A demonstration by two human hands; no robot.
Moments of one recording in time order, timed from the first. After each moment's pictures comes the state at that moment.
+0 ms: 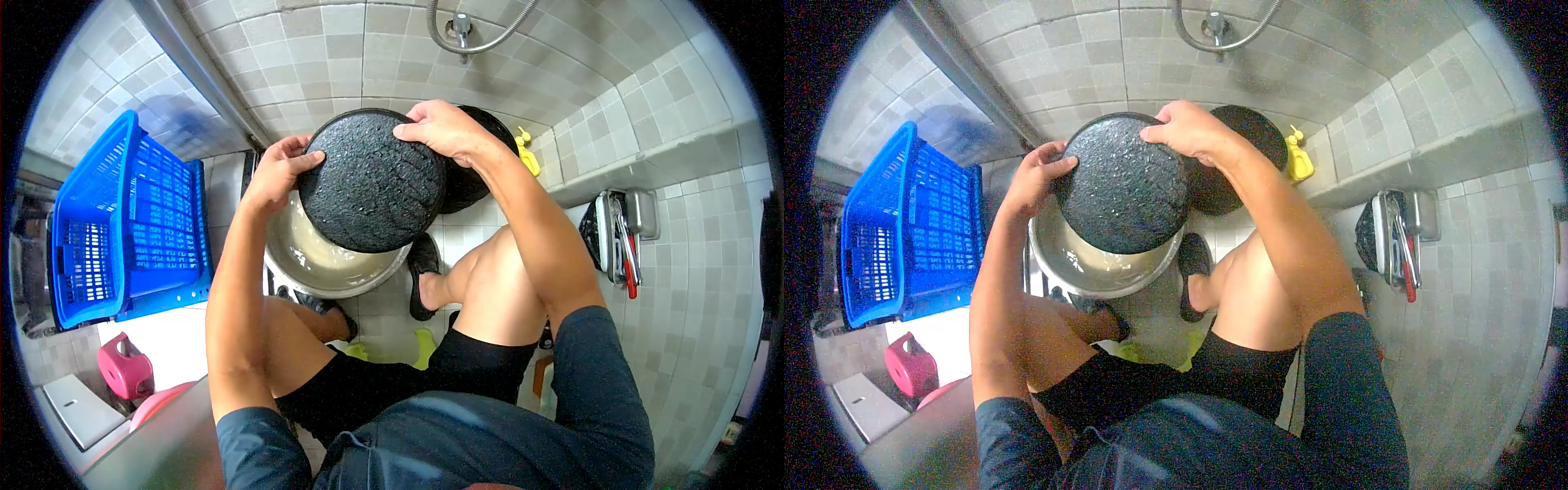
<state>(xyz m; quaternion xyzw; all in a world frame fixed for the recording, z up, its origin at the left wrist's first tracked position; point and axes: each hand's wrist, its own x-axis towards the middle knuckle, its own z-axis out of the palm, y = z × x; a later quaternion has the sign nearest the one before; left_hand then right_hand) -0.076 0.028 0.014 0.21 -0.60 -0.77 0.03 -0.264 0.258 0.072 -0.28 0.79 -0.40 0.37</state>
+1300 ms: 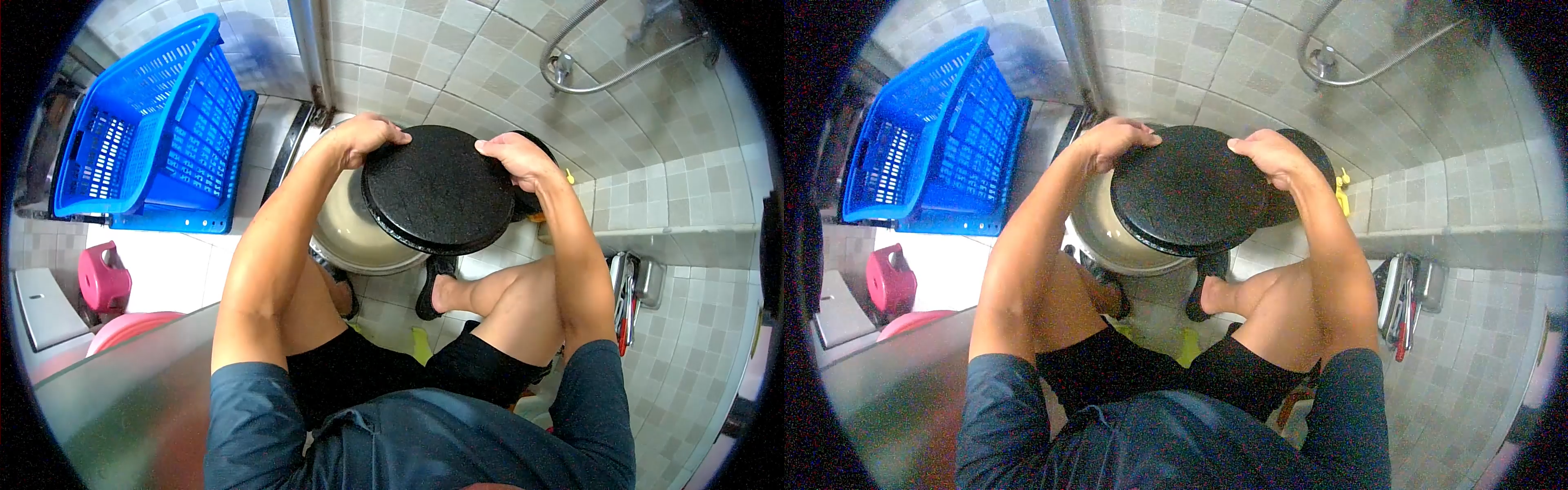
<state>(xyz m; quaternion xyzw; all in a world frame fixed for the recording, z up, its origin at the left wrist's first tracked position) -0.071 0.027 0.009 0.29 -0.56 -0.77 -0.09 -0.253 0.253 0.061 -0.17 0.77 -0.36 0.50</state>
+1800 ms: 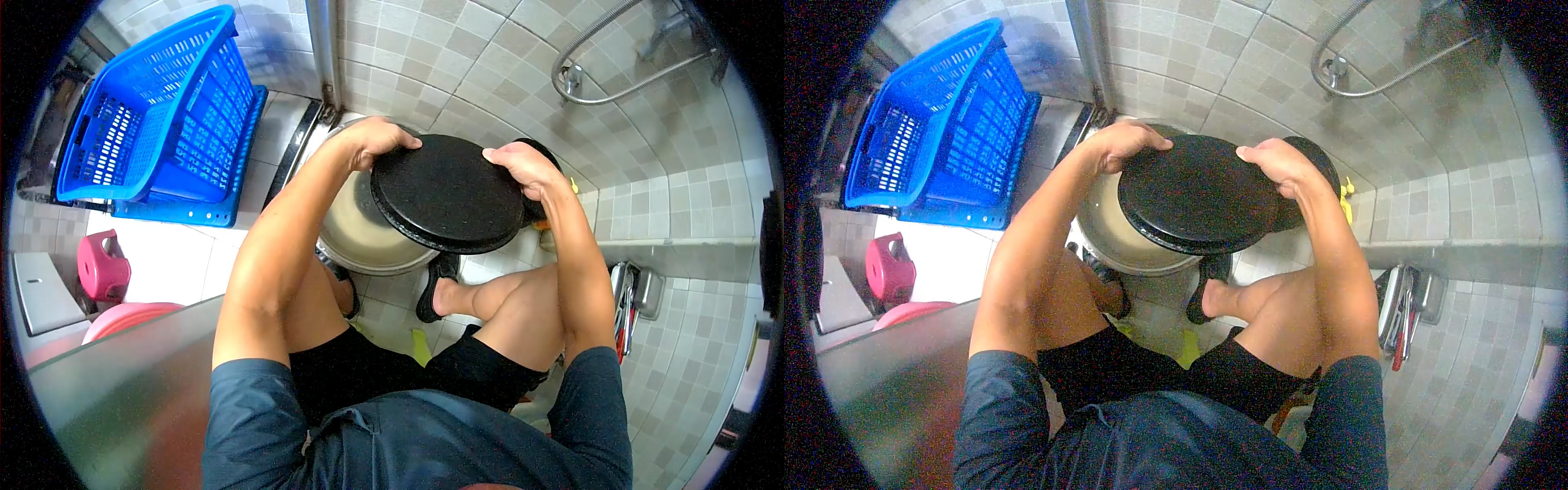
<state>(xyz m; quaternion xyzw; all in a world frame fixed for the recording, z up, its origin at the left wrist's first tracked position) -0.074 0.022 -0.010 0.30 -0.51 -0.79 -0.13 -0.253 0.253 0.053 -0.15 0.76 -0.37 0.51</state>
